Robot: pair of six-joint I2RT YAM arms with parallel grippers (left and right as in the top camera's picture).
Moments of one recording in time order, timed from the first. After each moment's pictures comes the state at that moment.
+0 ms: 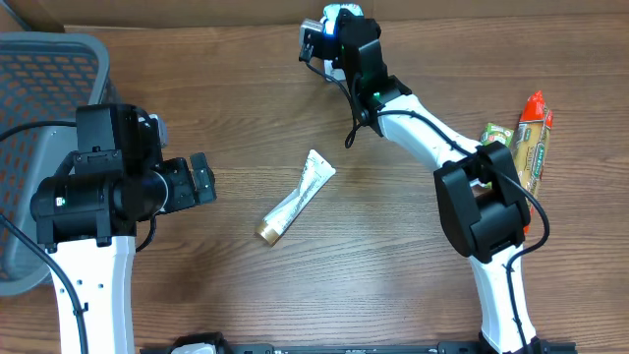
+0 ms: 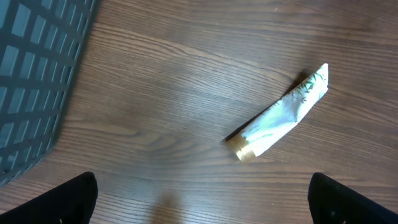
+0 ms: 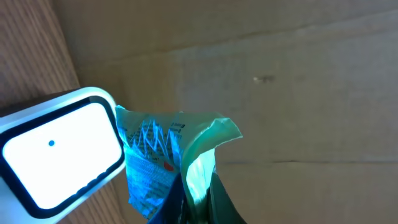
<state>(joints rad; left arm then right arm) 0.10 1.24 1.49 -1.39 0.04 -0.19 0.47 2.31 1.80 0.28 0.32 -1.27</state>
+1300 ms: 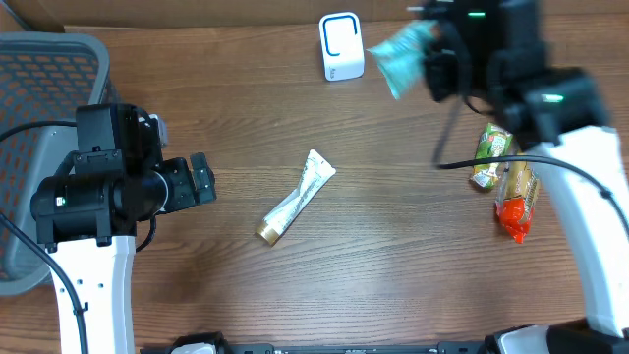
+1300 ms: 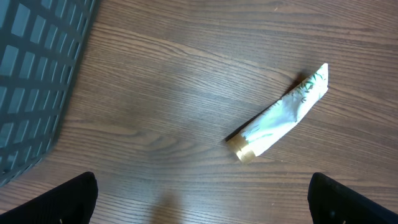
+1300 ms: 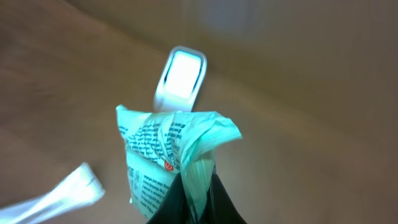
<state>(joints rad) 0.10 1.24 1.49 -1.39 0.04 -0.19 0.26 1.59 1.82 -0.94 -0.10 -0.16</state>
